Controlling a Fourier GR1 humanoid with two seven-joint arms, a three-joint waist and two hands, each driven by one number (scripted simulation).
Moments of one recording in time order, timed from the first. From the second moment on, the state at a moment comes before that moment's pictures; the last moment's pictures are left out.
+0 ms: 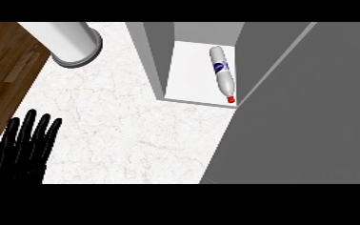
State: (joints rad) left arm 0.32 0.62 -0.30 -1.97 0.76 0.08 -0.52; right arm 0.11 -0.17 0.72 -2.42 0.02 0.50 0.45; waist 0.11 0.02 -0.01
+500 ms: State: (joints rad) left arm 0.30 0.64 -0.28 -1.98 0.77 0.04 -0.52; right arm 0.15 -0.14 0.72 -2.32 -0.31 0.54 0.51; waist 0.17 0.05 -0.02
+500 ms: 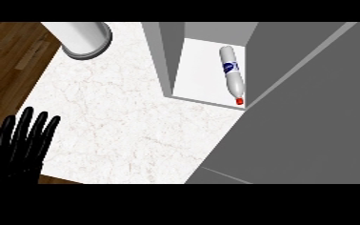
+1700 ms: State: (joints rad) left arm 0.33 0.65 -0.25 -1.95 0.80 -0.01 -0.52; right arm -0.19 -0.02 0.34 -1.91 -0.39 -0.03 0.39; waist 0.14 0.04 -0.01
